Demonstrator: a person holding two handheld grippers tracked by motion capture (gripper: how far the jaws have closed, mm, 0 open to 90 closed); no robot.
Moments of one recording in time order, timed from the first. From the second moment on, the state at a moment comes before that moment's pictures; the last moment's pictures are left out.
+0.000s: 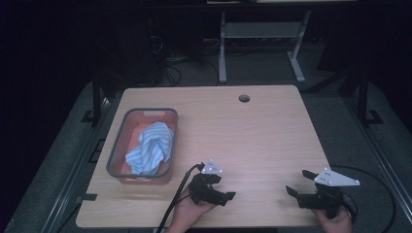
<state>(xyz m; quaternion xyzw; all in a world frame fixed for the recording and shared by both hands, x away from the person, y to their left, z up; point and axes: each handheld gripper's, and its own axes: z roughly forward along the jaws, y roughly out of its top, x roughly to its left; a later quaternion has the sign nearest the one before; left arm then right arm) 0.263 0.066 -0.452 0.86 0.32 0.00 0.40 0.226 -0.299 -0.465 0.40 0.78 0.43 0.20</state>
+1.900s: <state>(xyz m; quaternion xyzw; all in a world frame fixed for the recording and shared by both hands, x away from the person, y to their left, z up) 0.335 0.103 -0.341 0.87 0.31 0.02 0.37 0.223 -0.291 -0.462 0.39 0.78 0.44 0.20</state>
